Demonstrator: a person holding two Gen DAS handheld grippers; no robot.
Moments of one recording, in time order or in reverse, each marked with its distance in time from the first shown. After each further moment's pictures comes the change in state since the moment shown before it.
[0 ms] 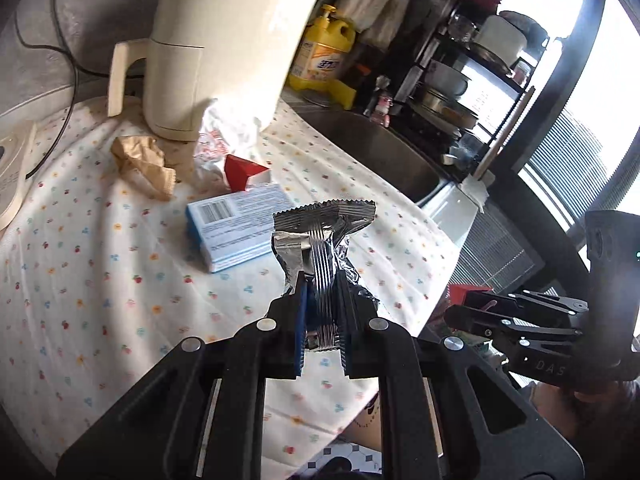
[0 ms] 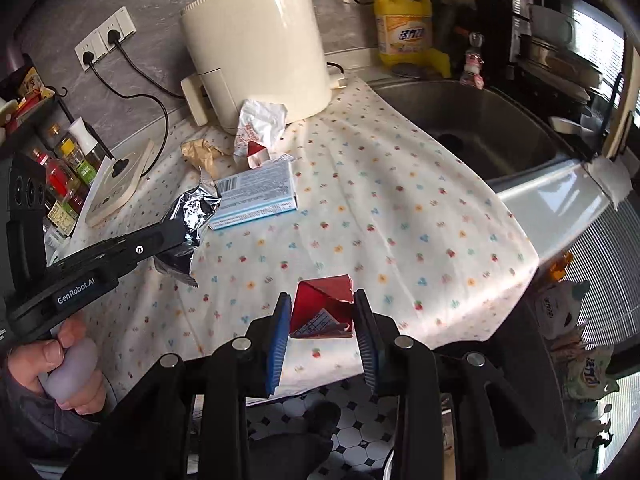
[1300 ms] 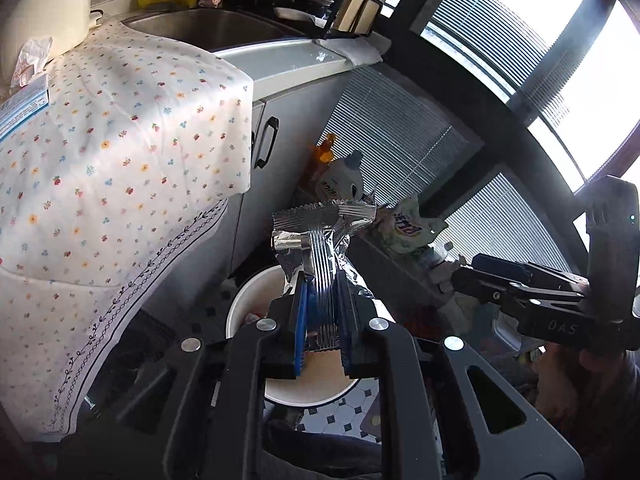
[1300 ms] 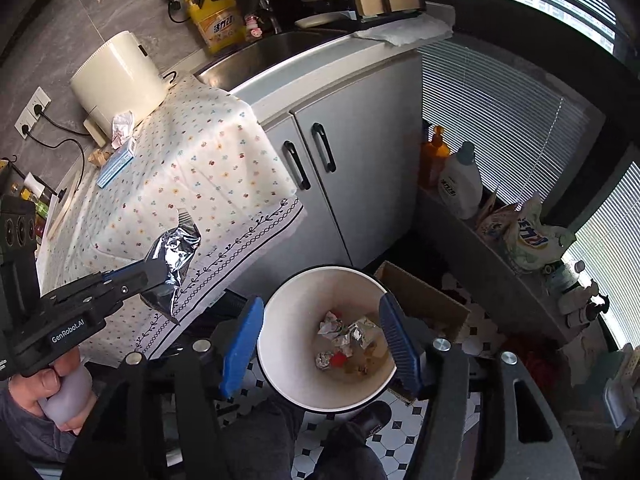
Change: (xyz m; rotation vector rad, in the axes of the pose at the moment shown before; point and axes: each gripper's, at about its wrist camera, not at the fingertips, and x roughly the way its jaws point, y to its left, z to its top) left arm 0.062 -0.246 -0.153 0.154 0.269 -0.125; right arm -0.125 -0.227 -0.204 0.321 0.018 -0.123
